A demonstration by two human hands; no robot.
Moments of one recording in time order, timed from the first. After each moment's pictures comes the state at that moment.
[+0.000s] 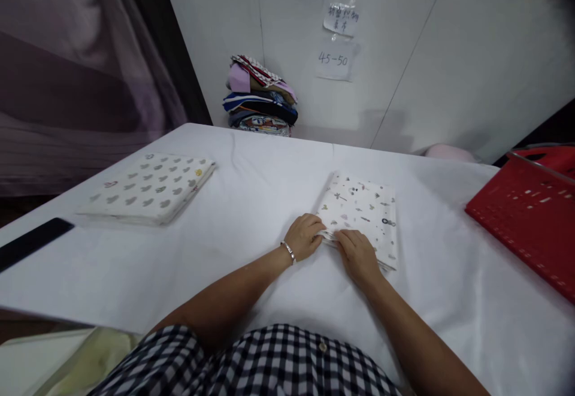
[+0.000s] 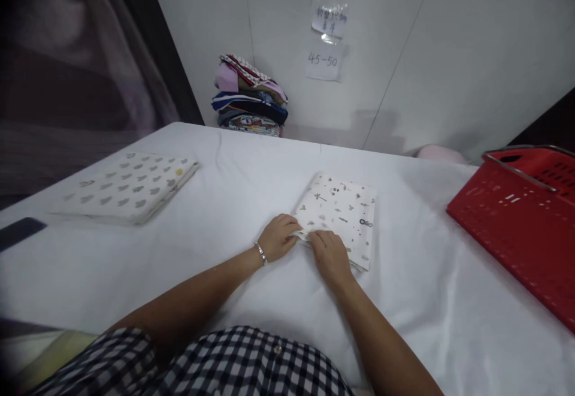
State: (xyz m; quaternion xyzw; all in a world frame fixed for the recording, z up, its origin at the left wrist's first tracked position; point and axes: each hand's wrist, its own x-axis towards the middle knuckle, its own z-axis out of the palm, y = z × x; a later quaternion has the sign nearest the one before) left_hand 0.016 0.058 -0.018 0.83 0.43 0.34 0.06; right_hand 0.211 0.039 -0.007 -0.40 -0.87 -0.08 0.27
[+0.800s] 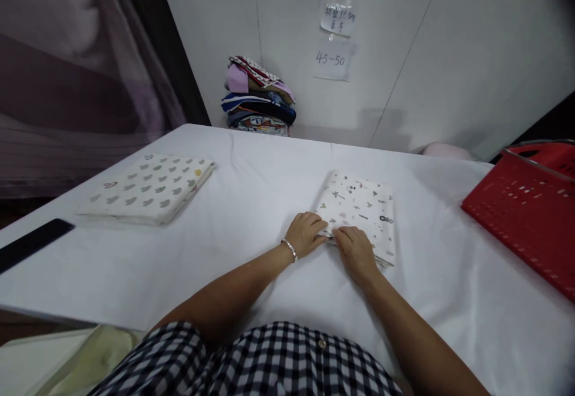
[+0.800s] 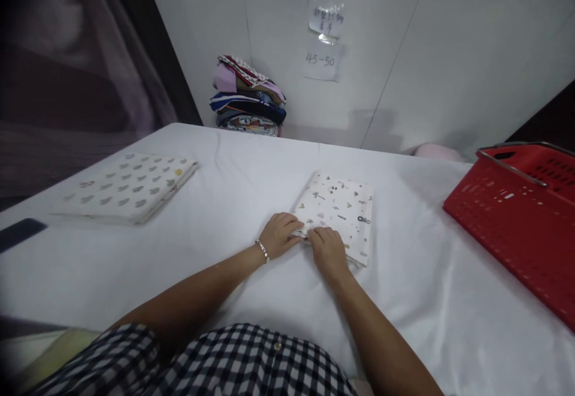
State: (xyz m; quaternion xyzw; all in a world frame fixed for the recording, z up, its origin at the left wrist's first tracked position) left_hand 0.019 0.058 -0.014 0.85 0.43 0.30 0.00; right_hand 0.209 0.040 -0.009 -0.42 -0.86 -0.10 0.27
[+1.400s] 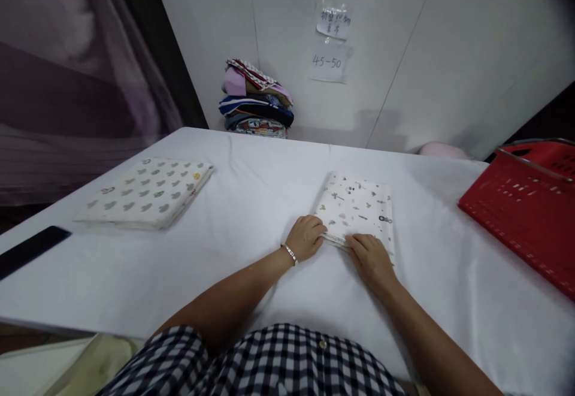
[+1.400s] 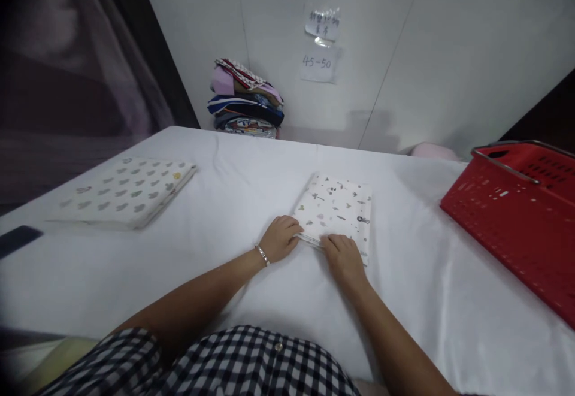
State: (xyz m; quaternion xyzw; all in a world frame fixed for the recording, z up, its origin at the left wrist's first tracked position) left_hand 0.020 0.057 -0.016 0.86 0.41 0.30 0.02; right_hand 0.246 0.026 -0.010 -0.43 -0.87 -0.09 0.23
